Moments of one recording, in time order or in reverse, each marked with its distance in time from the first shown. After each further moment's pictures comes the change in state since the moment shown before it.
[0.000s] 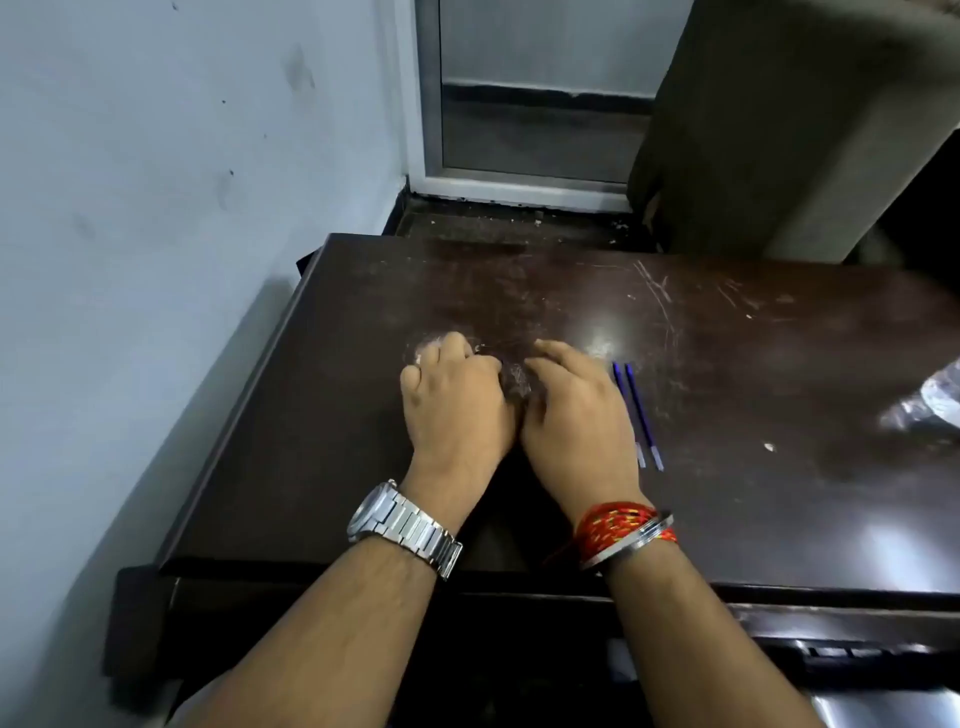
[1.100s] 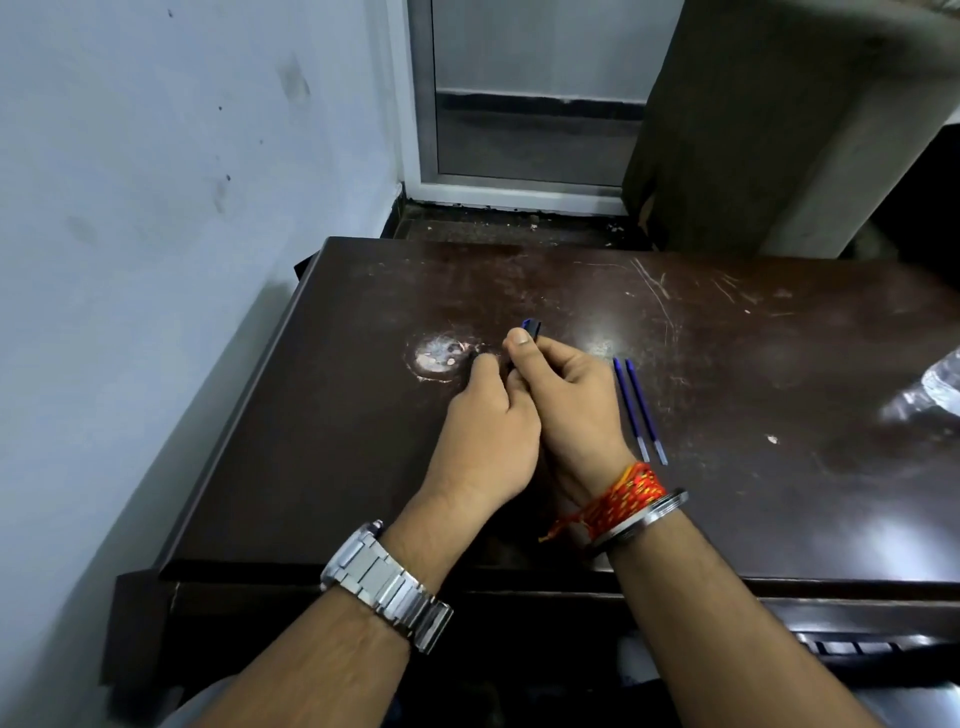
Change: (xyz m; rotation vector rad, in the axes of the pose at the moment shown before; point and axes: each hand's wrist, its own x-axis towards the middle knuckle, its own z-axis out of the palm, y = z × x) left_hand -0.030 0.014 -0.027 -0.826 -0.215 -0.189; right_hand 0.013 -0.003 0.017 1.158 -0.047 0.339
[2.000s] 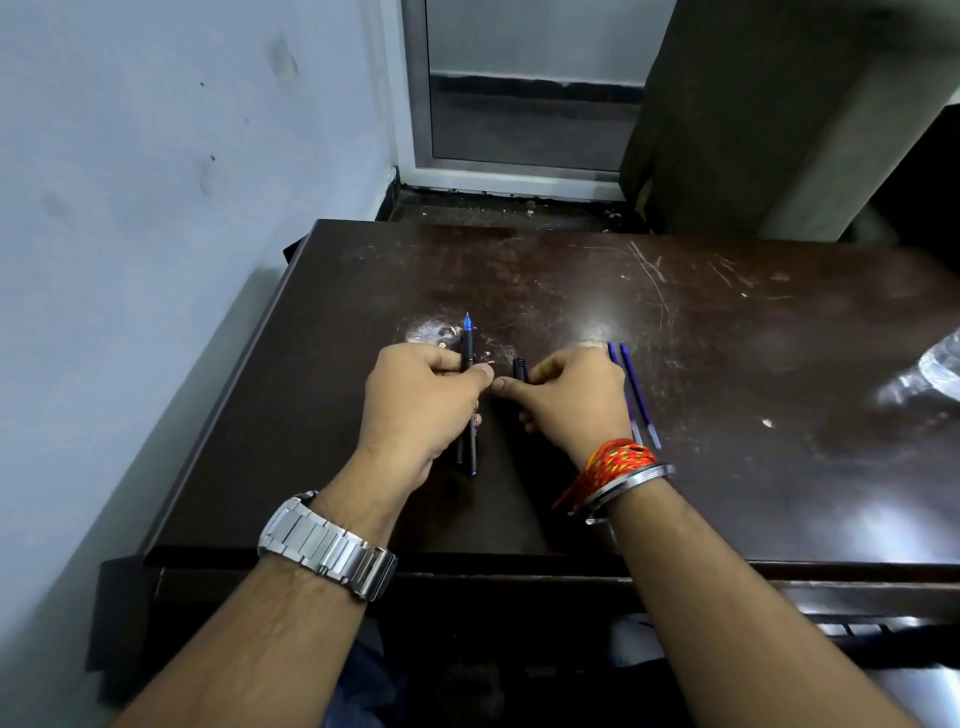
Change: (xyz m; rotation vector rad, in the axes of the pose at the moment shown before) left_hand 0.024 -0.024 -0.020 -0.218 0.154 -0.160; right_hand 0.014 0.012 -0.026 -0.777 0.129 0.071
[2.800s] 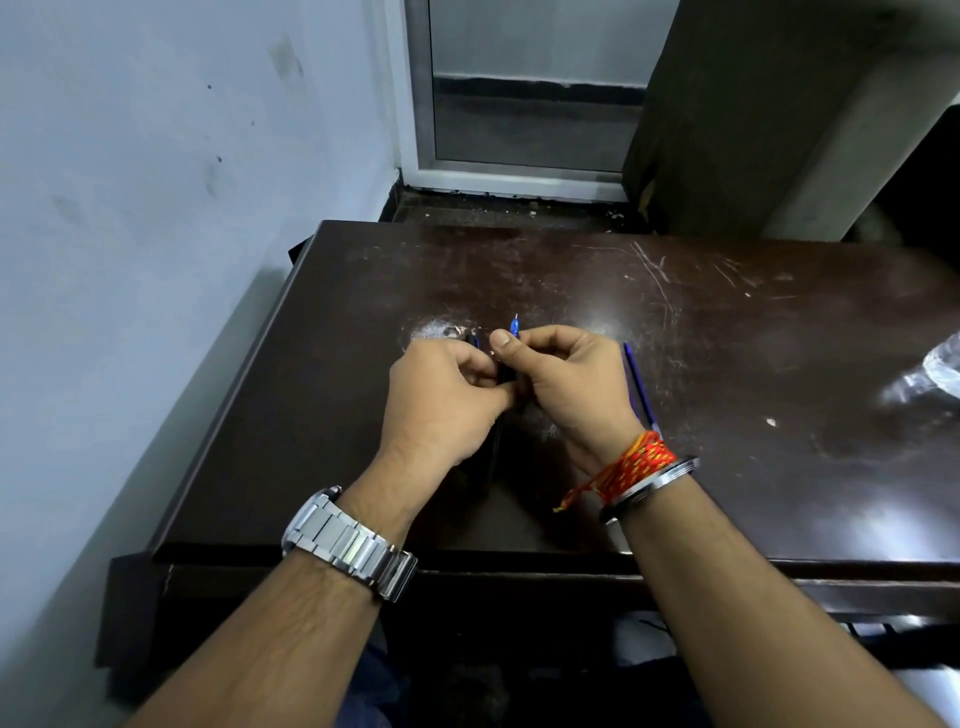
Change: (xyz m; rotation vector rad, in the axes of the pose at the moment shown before) left_hand -0.003 -0.004 0.003 0.222 -0.035 0.202; right_hand -0.010 -0.021 0.000 0.674 -0.107 -0.007
